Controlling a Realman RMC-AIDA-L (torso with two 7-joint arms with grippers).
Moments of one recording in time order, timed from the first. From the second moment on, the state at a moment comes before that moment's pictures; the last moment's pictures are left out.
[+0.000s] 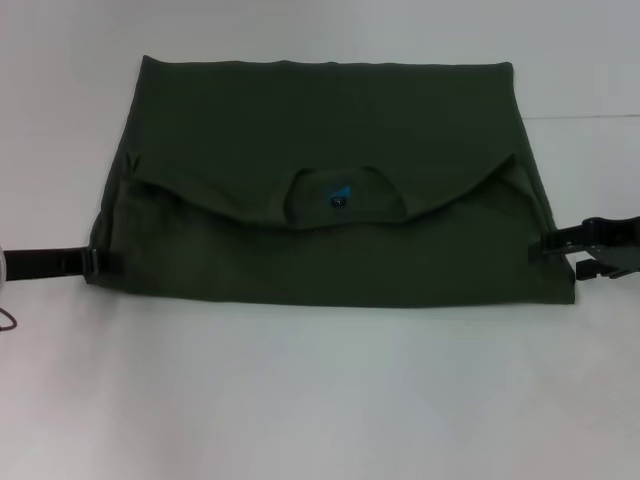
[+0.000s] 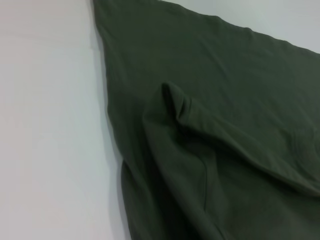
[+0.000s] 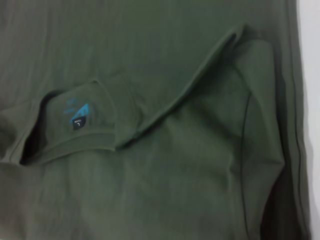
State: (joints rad) left arm -0.64 -2.06 0.54 0.67 2.45 1.09 -2.15; right arm 0.72 1.91 -0.71 -0.66 -2.51 -1.34 2.62
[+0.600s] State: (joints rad) left arm -0.65 -2.06 0.54 0.67 2.45 1.09 -2.15; right arm 0.74 1.94 -0.76 -0.64 -2.51 -1.26 2.62
